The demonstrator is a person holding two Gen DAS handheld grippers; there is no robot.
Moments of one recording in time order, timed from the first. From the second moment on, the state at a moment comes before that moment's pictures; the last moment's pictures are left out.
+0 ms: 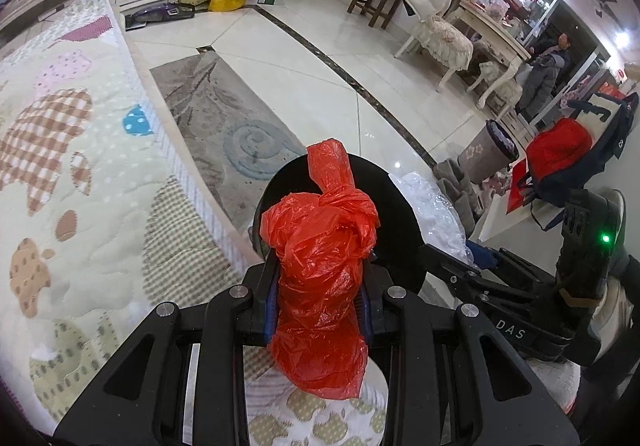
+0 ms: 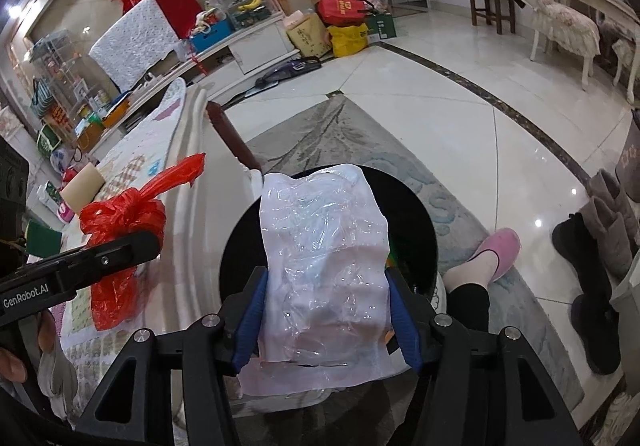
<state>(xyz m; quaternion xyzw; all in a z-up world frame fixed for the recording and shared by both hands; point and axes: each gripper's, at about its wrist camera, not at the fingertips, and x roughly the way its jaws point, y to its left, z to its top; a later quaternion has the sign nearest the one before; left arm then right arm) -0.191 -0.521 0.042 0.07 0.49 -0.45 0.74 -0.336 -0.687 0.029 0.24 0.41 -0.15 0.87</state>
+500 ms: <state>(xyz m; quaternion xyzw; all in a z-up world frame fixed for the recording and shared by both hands) -0.179 -0.518 0.038 0.04 0.50 -0.46 0.73 -0.332 -0.698 0.021 0.27 0.41 -0.17 0.86</state>
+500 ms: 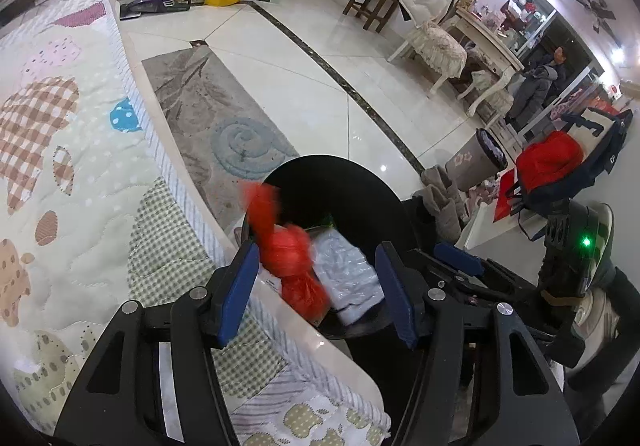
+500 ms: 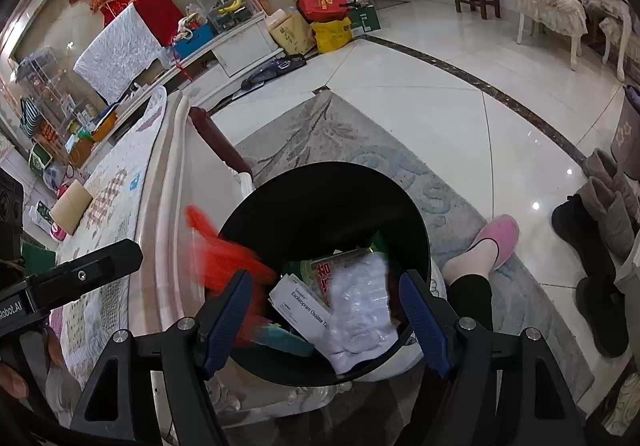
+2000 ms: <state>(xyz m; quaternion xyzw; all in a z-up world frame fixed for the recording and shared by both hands) -0.132 -0.319 0.049 0.01 0.46 -0.29 0.84 -0.227 -0.542 0.045 0.15 0.44 -0.03 0.89</state>
